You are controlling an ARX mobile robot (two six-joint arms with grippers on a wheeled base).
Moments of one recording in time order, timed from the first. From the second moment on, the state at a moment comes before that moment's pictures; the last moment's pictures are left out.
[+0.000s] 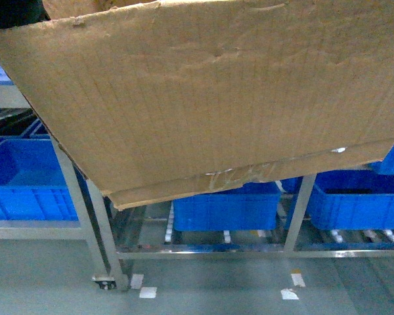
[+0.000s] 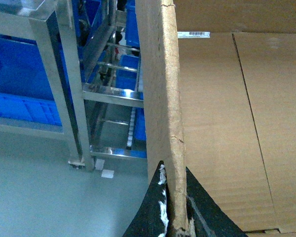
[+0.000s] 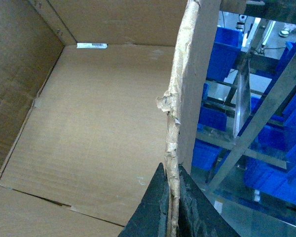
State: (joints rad) left arm -0.45 1.25 0.88 -0.08 -0.43 -0.41; right arm 0.10 1.33 1.10 -0.13 -0.34 -0.13
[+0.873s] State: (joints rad) left arm -0.45 1.26 0.88 -0.07 -0.43 -0.41; right arm 0.10 1.33 1.10 -0.13 -0.34 -0.13
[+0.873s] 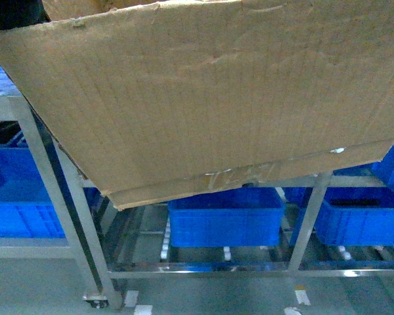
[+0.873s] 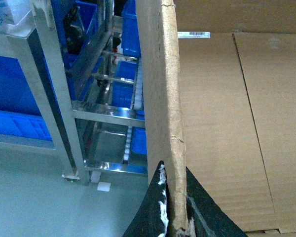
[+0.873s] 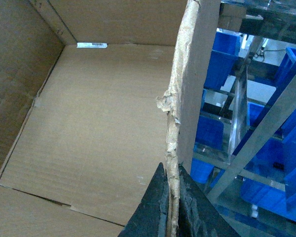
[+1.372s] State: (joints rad) left arm -0.45 1.26 0.88 -0.07 -0.43 -0.41; right arm 0.10 1.33 1.10 -0.13 -0.34 -0.13
